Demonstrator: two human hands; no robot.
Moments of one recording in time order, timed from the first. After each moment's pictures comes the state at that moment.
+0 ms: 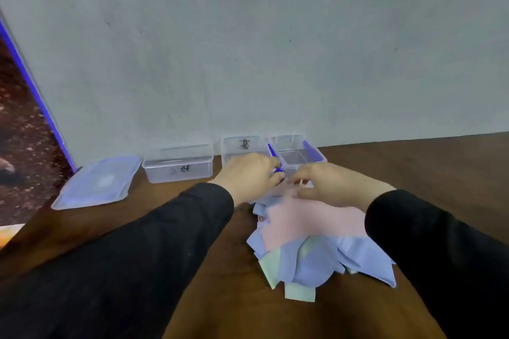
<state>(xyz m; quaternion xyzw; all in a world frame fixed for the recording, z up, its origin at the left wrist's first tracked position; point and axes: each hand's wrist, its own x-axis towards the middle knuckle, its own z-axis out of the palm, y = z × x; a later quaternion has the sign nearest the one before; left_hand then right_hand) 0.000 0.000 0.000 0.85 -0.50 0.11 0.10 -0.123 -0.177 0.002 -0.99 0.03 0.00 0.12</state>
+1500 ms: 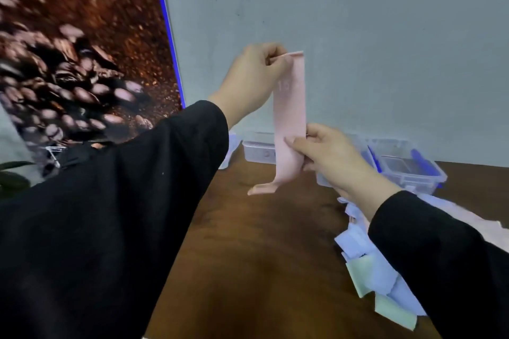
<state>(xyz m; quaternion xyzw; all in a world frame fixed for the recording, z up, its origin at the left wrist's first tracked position) 0.028 0.156 0.129 0.80 -0.29 0.19 0.48 -0.055 0.005 0.035 -0.79 -0.04 -0.11 0.61</state>
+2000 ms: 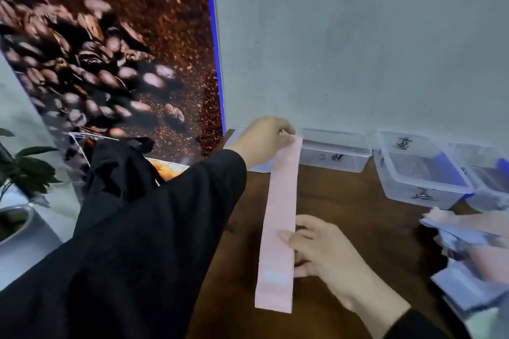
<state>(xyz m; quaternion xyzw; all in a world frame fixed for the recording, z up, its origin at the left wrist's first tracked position) 0.148 0.260 0.013 0.92 -0.24 0.02 0.31 -0.034 0.138 -0.067 -0.76 0.09 0.13 0.63</state>
